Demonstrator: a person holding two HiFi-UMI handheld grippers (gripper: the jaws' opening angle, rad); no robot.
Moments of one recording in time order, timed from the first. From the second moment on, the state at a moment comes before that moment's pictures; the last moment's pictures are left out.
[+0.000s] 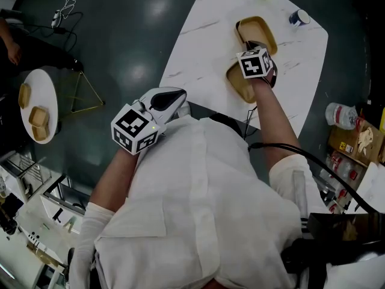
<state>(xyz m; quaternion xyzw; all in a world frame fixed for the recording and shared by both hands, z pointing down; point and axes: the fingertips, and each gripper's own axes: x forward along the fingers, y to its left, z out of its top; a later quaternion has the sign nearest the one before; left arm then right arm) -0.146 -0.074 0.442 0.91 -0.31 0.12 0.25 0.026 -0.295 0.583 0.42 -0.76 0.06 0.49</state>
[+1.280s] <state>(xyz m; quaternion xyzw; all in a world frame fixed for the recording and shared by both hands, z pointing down) -0.145 -0.067 0.446 0.91 -0.30 0.13 0.26 0.012 -0.296 0.595 0.40 -0.79 0.12 0.44</state>
